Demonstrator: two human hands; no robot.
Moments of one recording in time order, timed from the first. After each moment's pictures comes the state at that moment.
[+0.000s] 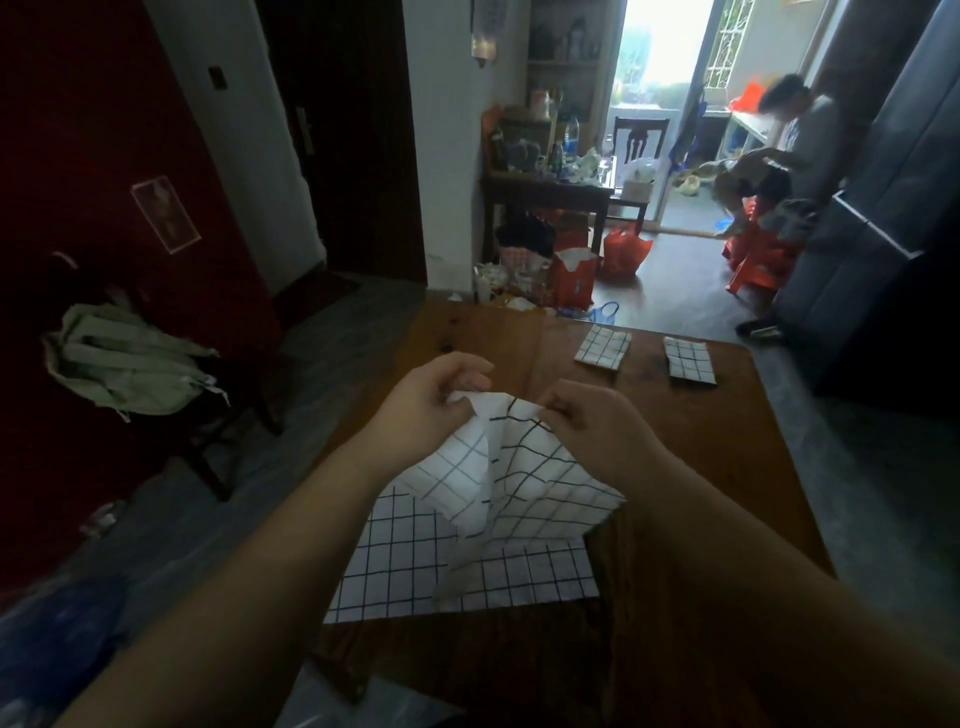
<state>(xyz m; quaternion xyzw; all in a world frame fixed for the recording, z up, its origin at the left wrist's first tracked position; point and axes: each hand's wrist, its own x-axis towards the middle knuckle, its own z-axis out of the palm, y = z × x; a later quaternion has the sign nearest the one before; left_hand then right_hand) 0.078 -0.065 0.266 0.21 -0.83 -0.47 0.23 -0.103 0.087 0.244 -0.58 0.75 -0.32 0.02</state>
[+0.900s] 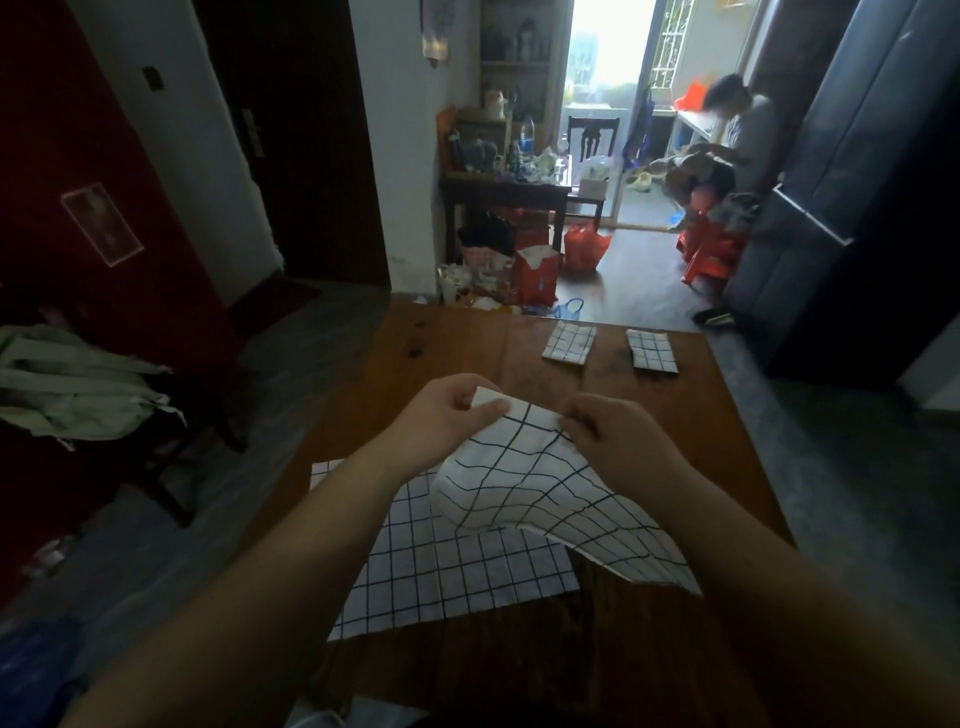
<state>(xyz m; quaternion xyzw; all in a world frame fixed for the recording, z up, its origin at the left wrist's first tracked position) 0.043 -0.046 0.262 0.21 -0.81 -0.53 0.13 -0.112 0.129 0.250 -0.51 0.82 -0.26 0.02</state>
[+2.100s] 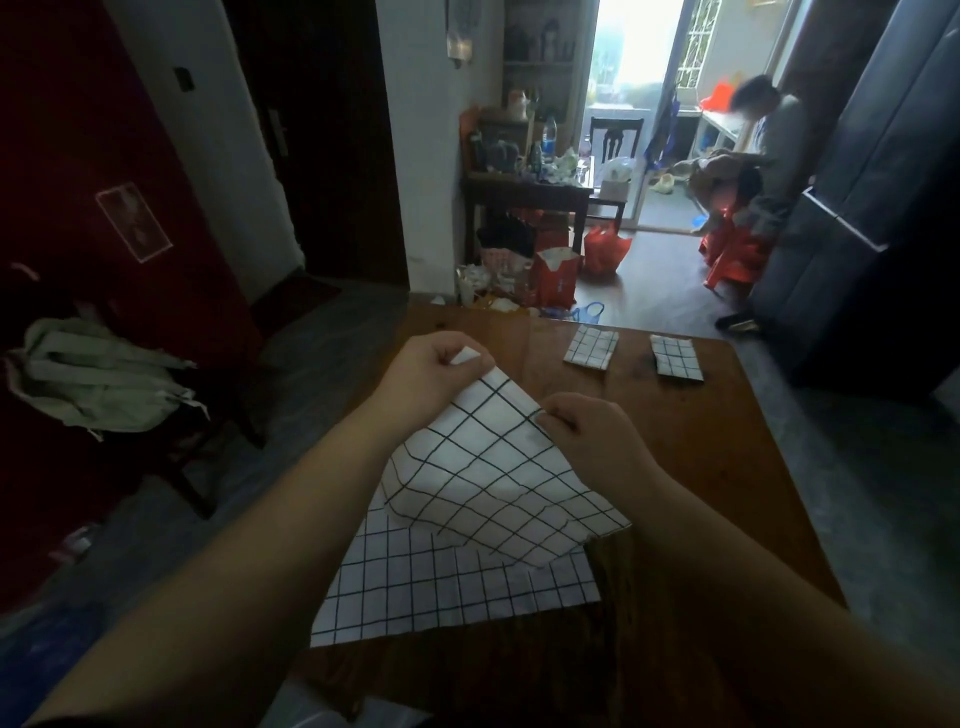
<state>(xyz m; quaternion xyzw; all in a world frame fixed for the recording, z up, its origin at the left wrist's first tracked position) 0.049 -0.087 0.289 0.24 -0.81 -0.49 0.24 -0.100 0.078 0.230 -0.52 0.78 -0.35 0.03</state>
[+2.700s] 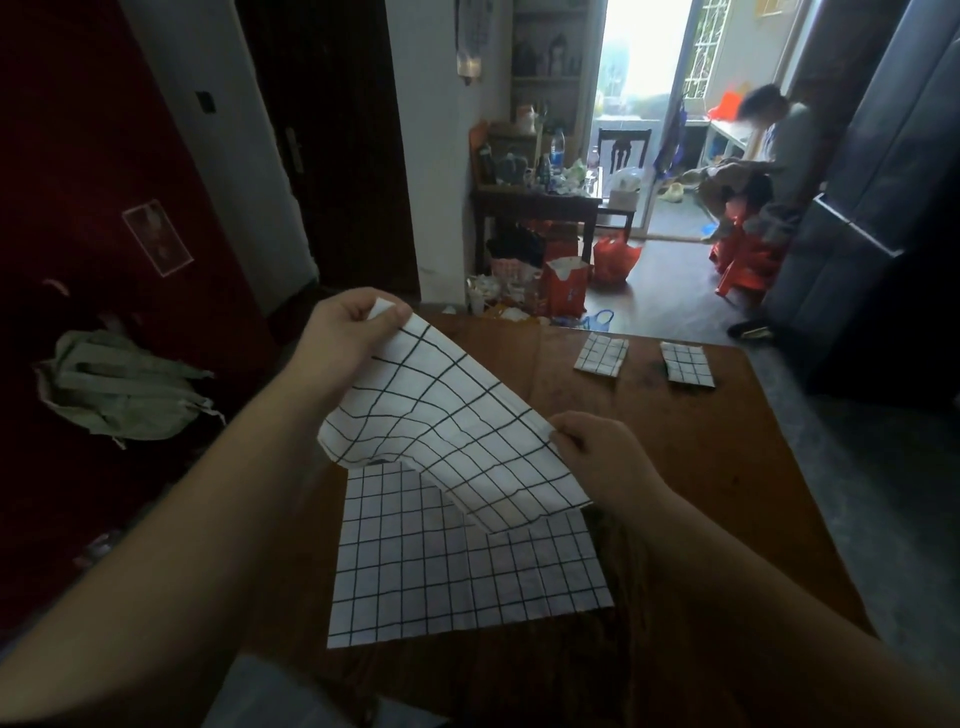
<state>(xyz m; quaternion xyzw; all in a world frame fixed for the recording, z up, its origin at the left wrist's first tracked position) 0.102 -0.134 0.328 0.29 -0.75 -0.48 0.36 -0.096 0.081 0.211 -0.51 0.80 -0.33 0.05</state>
